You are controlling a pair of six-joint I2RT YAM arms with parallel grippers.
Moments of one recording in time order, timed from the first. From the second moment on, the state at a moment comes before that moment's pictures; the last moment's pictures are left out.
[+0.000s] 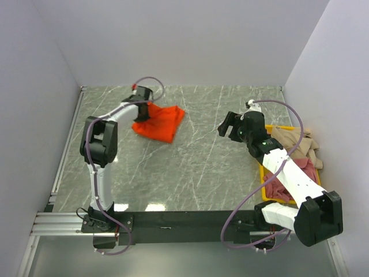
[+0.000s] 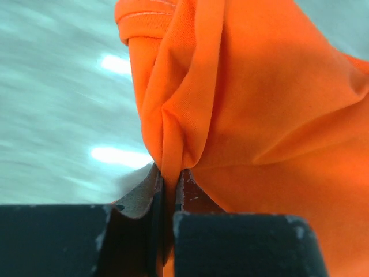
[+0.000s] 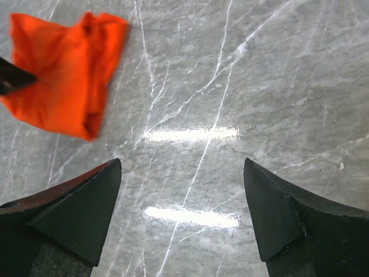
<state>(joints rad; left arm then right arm) -0.29 2.10 1.57 -0.44 -0.31 -0.39 0.30 1.15 0.82 -0.22 0.03 0.51</state>
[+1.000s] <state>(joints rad) 0.11 2.41 2.08 -0.49 -0.55 -0.08 0.30 1.31 0.85 -0.24 0.09 0.48</state>
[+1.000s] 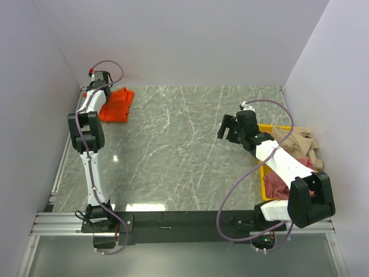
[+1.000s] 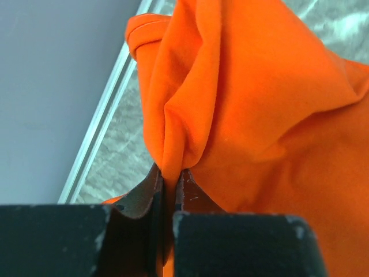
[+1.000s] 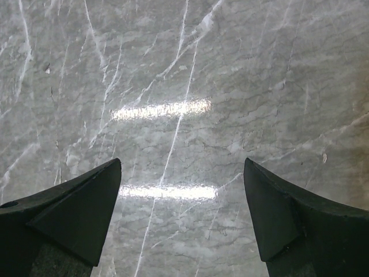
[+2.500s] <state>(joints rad) -0.36 1.07 0.87 -0.24 -0.26 -0.63 0.30 1.06 0.77 -0.22 0.07 0.51</state>
